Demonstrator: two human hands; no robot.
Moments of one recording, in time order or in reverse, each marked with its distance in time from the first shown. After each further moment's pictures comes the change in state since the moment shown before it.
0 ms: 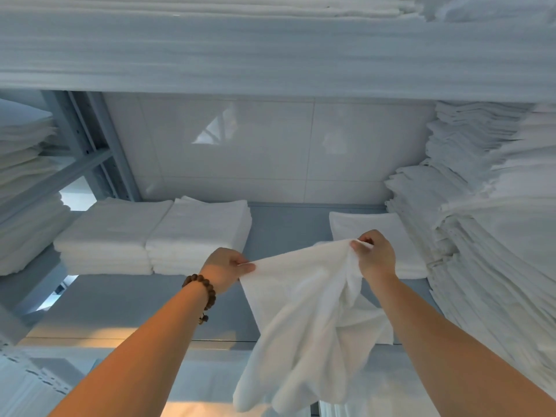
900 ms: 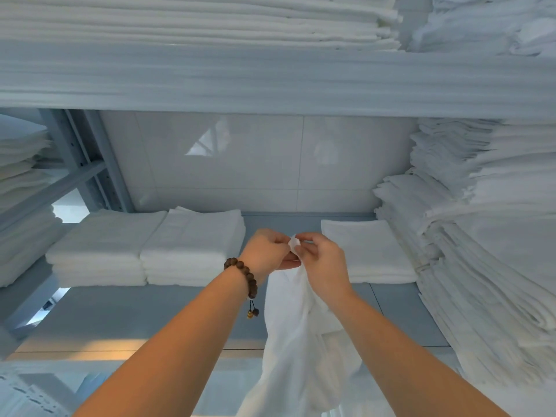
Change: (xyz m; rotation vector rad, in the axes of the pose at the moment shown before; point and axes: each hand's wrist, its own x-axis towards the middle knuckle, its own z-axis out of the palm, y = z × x) left_hand -0.033 0.116 0.012 -0.669 -0.188 0.054; right_hand -0.079 -0.076 0.016 0.281 -0.259 -0.186
